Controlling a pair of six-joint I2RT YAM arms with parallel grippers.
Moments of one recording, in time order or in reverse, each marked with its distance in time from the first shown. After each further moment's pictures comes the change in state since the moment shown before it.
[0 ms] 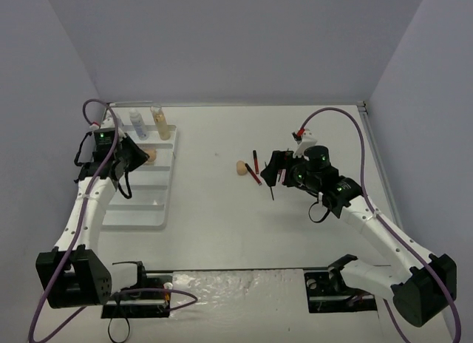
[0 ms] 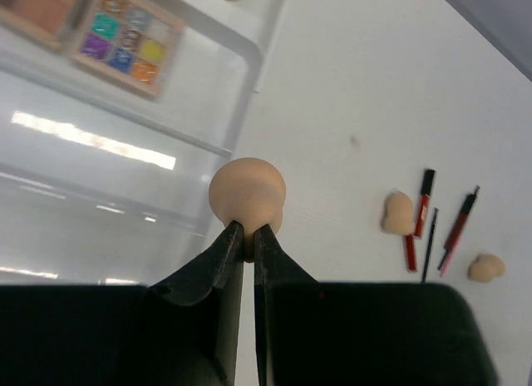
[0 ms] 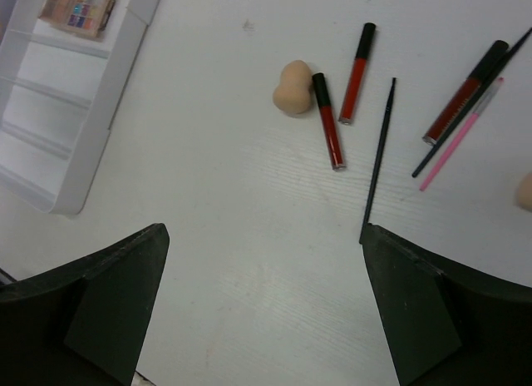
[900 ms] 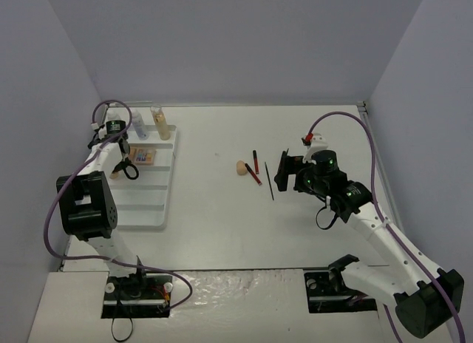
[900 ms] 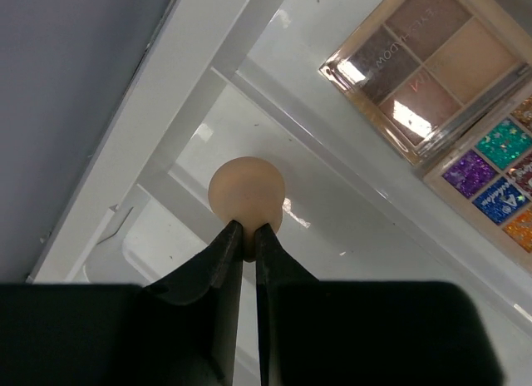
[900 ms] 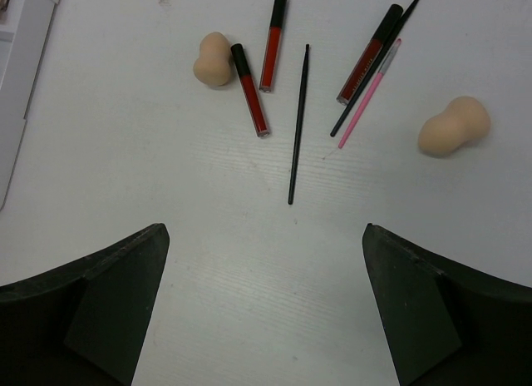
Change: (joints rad) left arm 0.125 0.542 0.223 -0.094 -0.615 0.246; right arm -0.045 -0.087 0.000 -0.185 0.115 -0.076
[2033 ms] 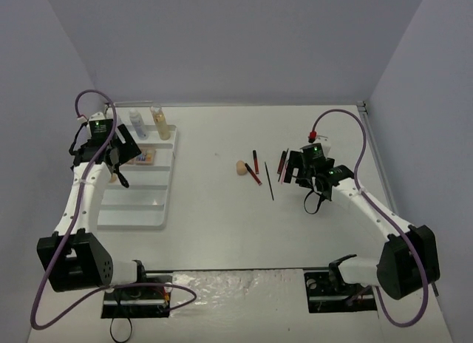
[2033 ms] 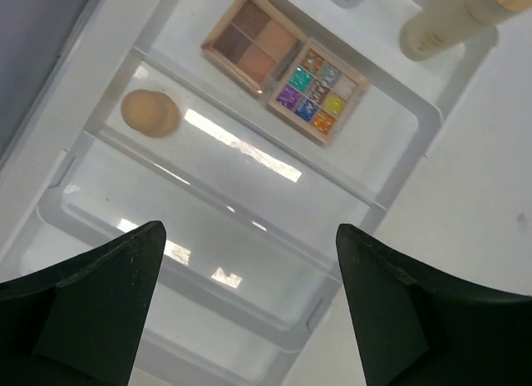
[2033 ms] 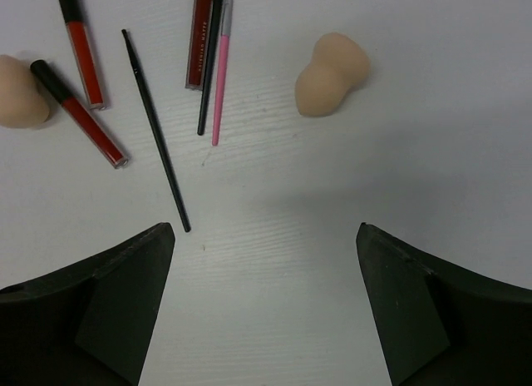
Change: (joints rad) left arm -0.035 -0.397 -0.058 -0.089 0.253 -0.093; right arm -0.080 0.251 0.028 -0.045 0.235 0.152
